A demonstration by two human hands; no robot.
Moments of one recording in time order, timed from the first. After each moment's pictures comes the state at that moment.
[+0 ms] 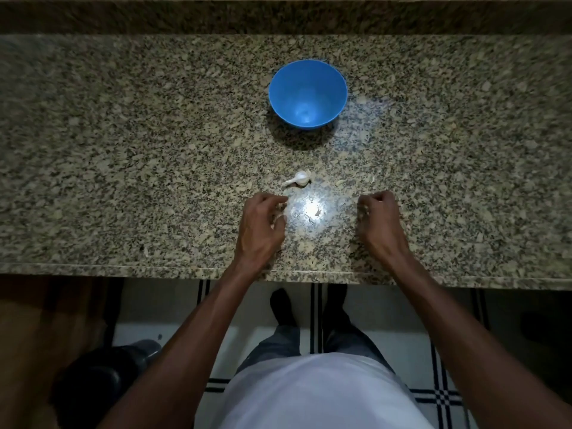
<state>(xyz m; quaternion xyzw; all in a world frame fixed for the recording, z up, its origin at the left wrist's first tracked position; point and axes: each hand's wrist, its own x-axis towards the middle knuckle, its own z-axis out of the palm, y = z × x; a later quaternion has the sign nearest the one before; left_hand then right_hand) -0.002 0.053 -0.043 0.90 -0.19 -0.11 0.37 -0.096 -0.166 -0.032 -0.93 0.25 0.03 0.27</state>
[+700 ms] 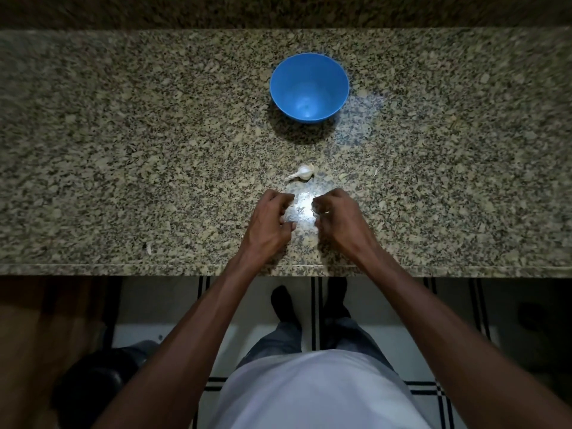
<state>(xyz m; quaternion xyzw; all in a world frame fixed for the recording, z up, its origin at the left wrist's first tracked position) 0.001 0.057 -0.046 0.89 -0.24 -0.19 0.35 -0.073 -0.111 -0.031 -0.93 0.13 0.03 0.34</state>
